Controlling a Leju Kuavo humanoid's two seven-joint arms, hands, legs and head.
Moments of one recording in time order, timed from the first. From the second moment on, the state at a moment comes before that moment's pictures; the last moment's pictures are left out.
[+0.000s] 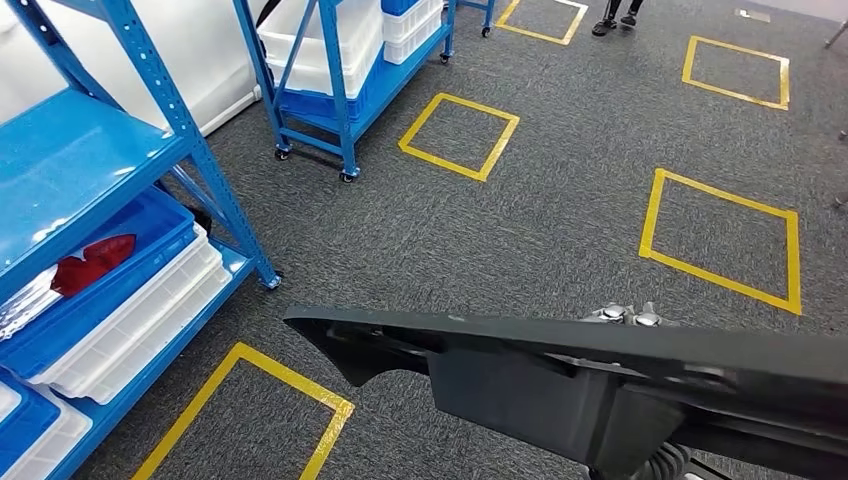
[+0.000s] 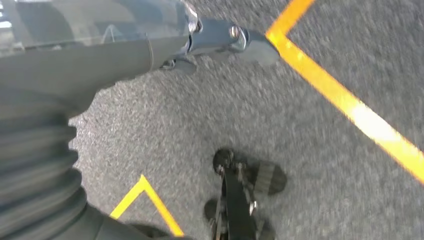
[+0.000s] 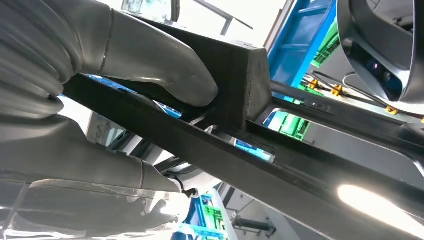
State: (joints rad) left arm -0.08 -0.01 1.19 -0.22 -0.81 0.01 -0.17; right arm 0.00 -0.09 0.35 -2.28 0.04 0.16 -0.70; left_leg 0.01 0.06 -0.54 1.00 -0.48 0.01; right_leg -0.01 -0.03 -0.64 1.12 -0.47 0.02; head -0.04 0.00
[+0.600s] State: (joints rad) left arm -0.08 -0.03 1.20 -0.22 -0.82 0.00 -0.17; right arm -0.07 -0.07 0.39 -2.27 0.04 0.15 -0.70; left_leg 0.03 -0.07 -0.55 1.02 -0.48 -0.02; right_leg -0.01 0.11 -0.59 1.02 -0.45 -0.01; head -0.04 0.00
